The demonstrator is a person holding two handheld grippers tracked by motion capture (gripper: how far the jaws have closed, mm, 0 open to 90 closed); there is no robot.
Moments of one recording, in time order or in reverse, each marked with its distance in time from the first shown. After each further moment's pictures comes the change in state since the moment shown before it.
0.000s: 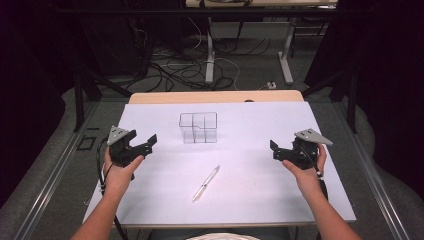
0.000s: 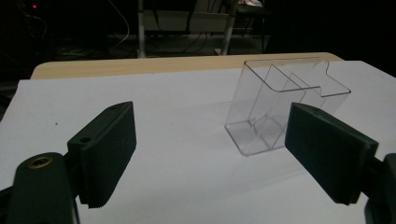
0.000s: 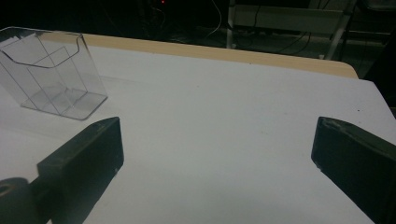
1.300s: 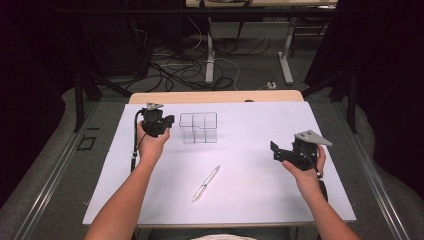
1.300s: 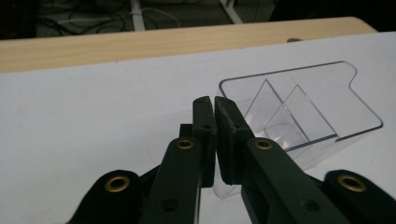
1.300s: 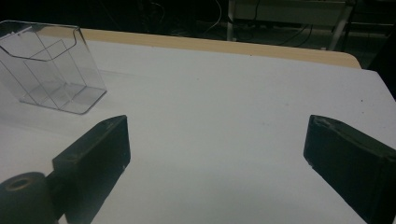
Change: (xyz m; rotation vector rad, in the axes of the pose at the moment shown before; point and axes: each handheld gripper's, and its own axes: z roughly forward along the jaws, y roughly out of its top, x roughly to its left) left arm -0.038 0.047 0.097 0.267 0.031 -0.009; right arm -0.001 -0.005 0.002 0.022 -0.001 0.022
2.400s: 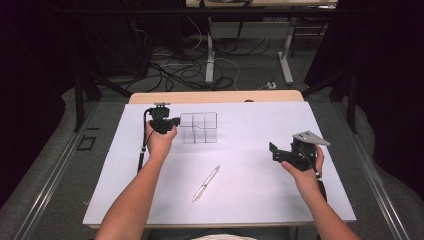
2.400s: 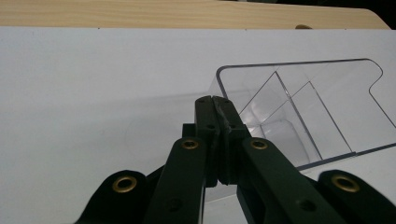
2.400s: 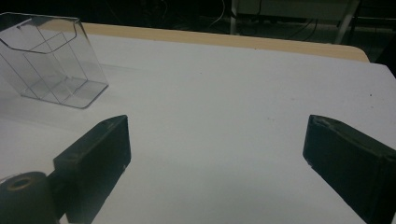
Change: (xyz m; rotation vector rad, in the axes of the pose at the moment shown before) left arm -0.006 0.002 0.025 0.071 -0.006 -0.105; right arm 0.000 -0.004 0.004 0.016 0.015 0.002
